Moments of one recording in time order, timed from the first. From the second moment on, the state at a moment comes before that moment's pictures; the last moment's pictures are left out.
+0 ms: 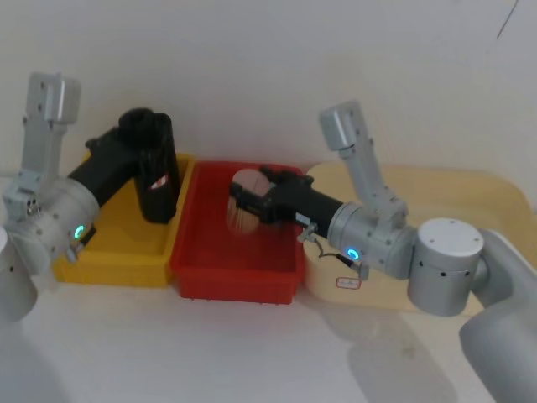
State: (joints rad) left arm -0.34 0.28 0.22 -1.54 -0.44 0.18 -0.22; right arm 0.53 0.22 -0.54 -1.31 0.43 0.26 0.39
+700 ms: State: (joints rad) left arm -0.50 0.20 0.29 -1.52 -0.48 0.17 -0.28; right arm 0.43 0.31 -0.38 -1.62 0.40 0.21 0.23
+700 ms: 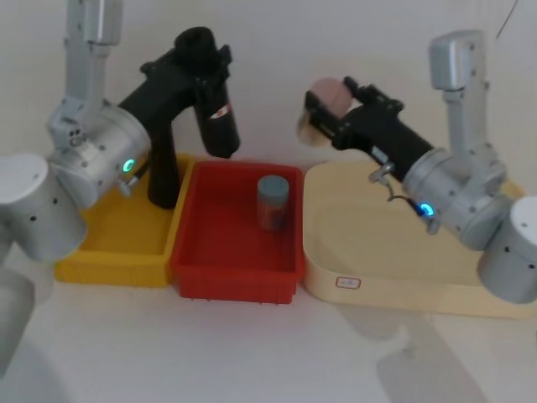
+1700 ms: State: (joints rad) left arm -0.61 0.11 0.42 -1.28 -0.57 0.12 -0.48; right arm 0.27 0.37 -0.20 -1.62 0.35 0.30 0.04
